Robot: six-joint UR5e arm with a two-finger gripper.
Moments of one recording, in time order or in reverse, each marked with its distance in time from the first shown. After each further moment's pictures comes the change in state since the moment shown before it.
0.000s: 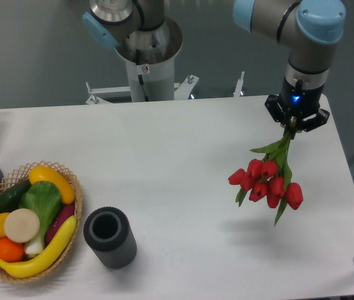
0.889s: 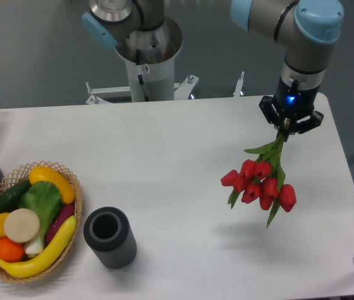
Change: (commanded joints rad) arm -0.015 0.017 -0.002 -0.021 -0.139 -0.034
